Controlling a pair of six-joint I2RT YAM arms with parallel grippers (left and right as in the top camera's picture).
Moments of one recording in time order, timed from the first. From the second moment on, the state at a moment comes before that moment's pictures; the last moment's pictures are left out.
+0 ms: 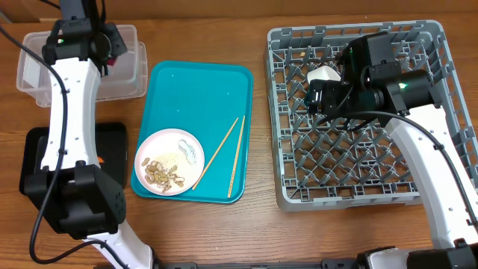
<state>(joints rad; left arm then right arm) 0.14 1.92 1.88 -0.80 -0.16 -0.28 0.22 1.54 1.55 -1.13 -0.14 0.30</state>
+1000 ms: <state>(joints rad) -0.14 2.04 1.71 -1.38 0.17 -0.34 0.22 1.54 1.55 -1.14 -0.14 0.30</state>
